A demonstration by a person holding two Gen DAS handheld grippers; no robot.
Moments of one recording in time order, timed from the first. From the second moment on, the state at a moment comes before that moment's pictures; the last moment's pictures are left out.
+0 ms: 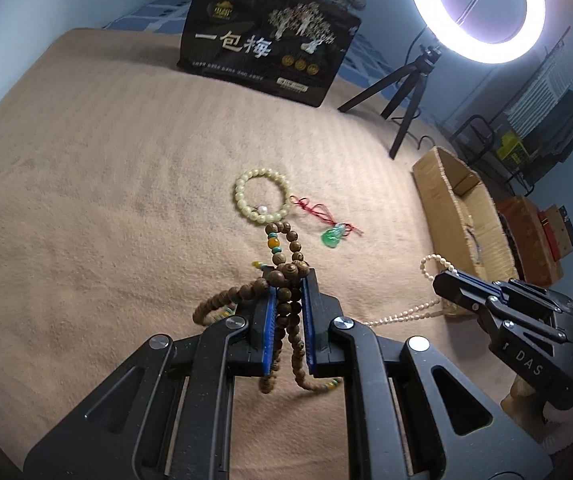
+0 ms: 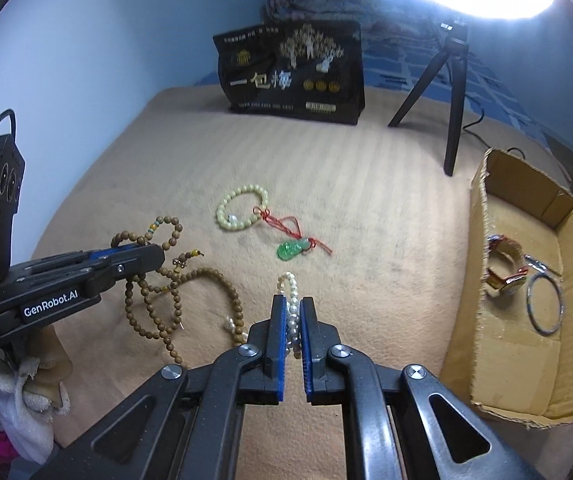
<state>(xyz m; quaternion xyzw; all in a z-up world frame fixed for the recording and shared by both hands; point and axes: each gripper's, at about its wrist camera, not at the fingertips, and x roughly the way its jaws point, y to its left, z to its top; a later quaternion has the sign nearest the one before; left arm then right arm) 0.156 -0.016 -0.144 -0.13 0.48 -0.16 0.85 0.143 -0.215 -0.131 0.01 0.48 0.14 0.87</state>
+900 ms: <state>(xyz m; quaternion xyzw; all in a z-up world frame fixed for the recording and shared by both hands) 0.124 -0.050 -0.053 -0.13 0.41 -0.21 0.88 0.108 -0.273 -0.051 0.05 0.40 0.12 0.91</state>
